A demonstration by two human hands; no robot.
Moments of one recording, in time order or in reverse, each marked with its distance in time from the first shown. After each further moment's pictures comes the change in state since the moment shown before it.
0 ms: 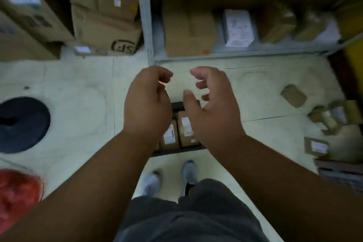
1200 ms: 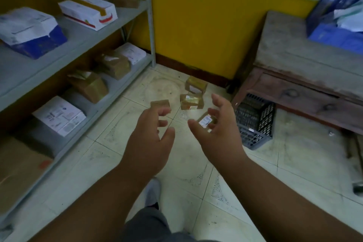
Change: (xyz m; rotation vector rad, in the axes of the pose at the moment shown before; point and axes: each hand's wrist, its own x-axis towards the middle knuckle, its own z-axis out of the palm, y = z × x) left_hand -0.140 0.415 0.412 -0.092 -0.893 0.597; right_hand -0.144 0.265 -0.508 0.119 0.884 0.636
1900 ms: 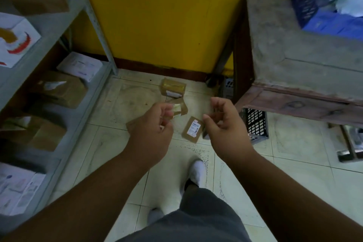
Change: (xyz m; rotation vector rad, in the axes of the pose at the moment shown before) left_hand 0.349 -0.029 0.067 -0.030 -0.394 0.028; right_hand 0.297 0.039 0.026 0.057 0.167 0.276
